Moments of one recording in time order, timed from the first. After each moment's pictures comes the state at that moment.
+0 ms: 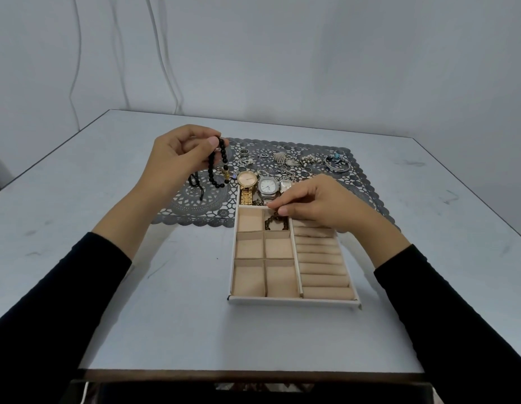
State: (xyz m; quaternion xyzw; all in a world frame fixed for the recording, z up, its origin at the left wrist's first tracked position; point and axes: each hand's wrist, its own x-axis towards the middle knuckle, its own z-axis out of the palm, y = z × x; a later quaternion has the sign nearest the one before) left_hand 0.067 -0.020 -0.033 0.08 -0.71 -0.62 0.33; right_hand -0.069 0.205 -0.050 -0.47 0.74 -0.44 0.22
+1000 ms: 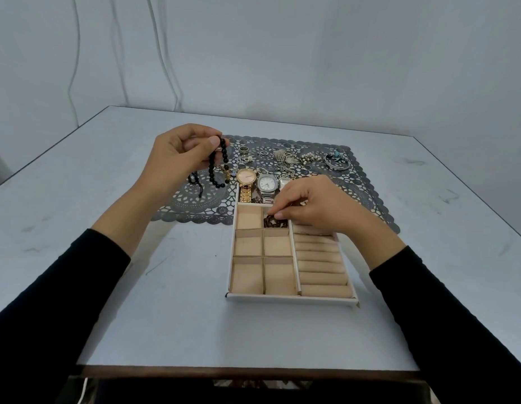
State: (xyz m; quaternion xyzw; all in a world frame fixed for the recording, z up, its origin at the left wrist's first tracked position) left_hand 0.066 -0.020 -0.035 0.08 -0.71 -0.62 0.31; right_hand -0.062 0.202 -0.049 -0.55 0.76 -0.34 0.10
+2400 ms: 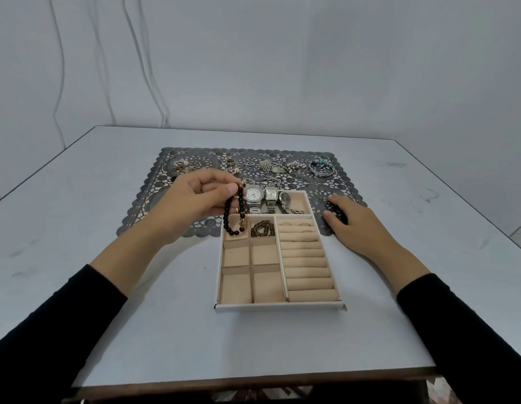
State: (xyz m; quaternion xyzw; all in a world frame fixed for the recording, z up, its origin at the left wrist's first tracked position) left_hand 0.072 0.022 -0.043 0.07 -0.72 -0.67 0.16; right_hand -0.092 0.276 -0.090 -0.29 0.92 -0.26 -0.01
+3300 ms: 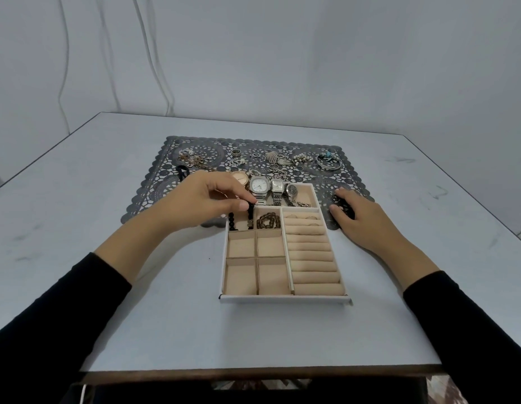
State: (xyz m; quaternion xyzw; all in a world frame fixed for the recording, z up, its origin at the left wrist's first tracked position) left_hand 0.072 0.015 -0.047 -0.03 -0.88 -0.46 0.14; right_hand -0.092 0.276 -0.090 -0.29 0.93 -0.25 -0.01
